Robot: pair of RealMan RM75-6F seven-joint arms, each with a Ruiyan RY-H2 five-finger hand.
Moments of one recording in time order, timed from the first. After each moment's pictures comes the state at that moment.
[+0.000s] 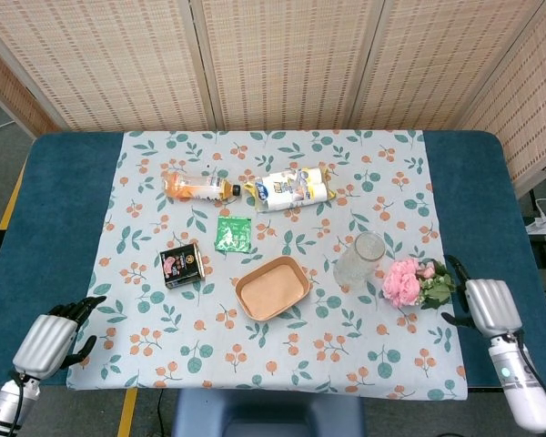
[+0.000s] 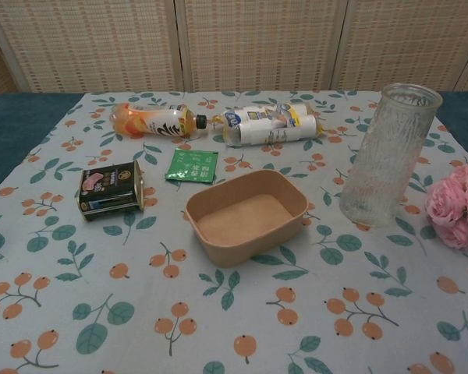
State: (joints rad) left arm -0.19 -1.16 0.08 -1.57 1.62 1.35 0.07; right arm 0.21 -1.22 0.10 -1.50 -1.37 1.19 -0.04
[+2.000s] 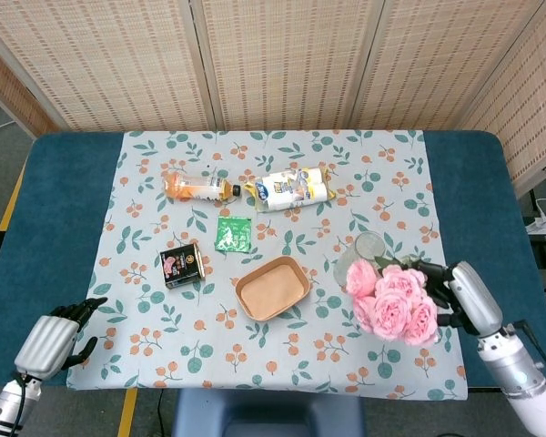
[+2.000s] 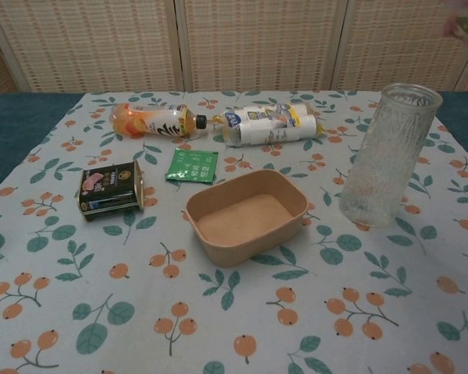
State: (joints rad) left arm -0.19 -1.16 0.08 -1.57 1.62 1.33 0.08; right arm 0.32 -0.95 0.09 -1.89 -1.68 1.43 0.64
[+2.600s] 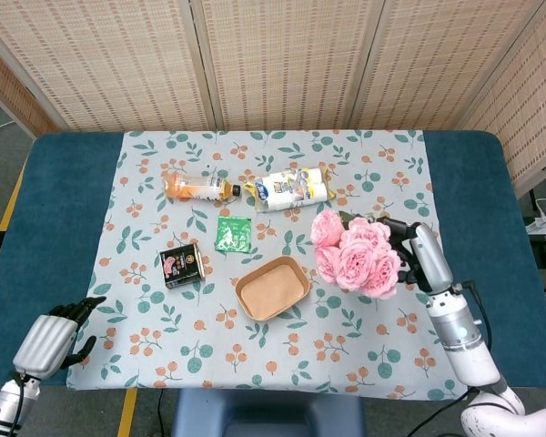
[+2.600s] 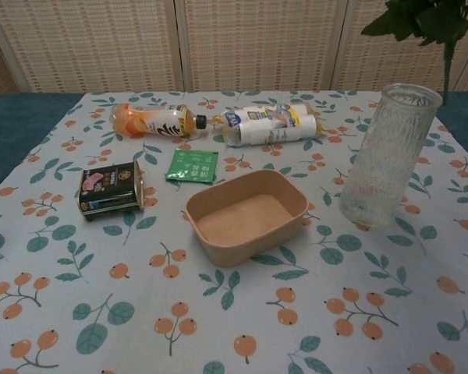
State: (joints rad) left arm -0.19 -1.16 0.08 -1.57 1.62 1.34 0.07; right arm 0.46 -1.20 0.24 -1.83 -1.47 1.37 0.53
